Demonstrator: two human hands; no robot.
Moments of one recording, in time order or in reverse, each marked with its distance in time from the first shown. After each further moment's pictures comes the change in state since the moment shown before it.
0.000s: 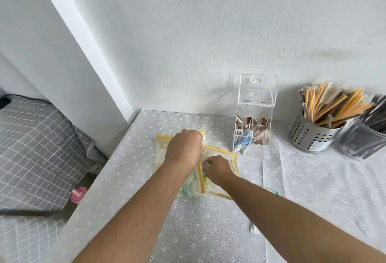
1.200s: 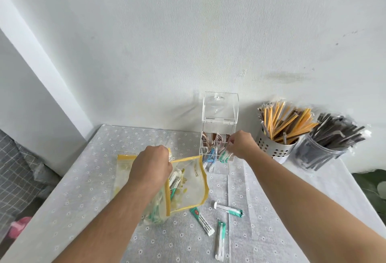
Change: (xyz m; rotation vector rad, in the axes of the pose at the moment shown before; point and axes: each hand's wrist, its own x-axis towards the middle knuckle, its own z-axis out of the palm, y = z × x) left_hand 0.023 0.017 0.005 -0.017 -0.021 -0.069; right_hand 0.040 0.006 -0.196 -0.447 0.261 0.003
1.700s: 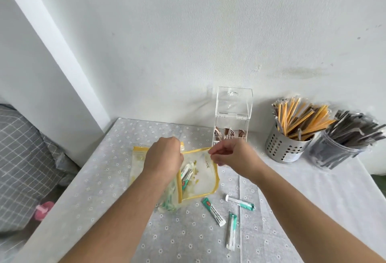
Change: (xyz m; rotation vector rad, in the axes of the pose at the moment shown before) left_hand -0.009 -0.004 -0.006 -0.062 0.044 -0.009; right_hand -0.101 -0.045 0.004 0.630 -0.213 -0.298
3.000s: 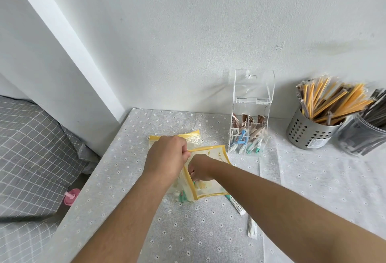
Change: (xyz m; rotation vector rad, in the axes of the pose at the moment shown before) left_hand -0.020 -0.027 -0.009 -0.052 -0.020 -0.011; right_hand 0.066 0.029 0.133 -0.782 -0.626 0.007
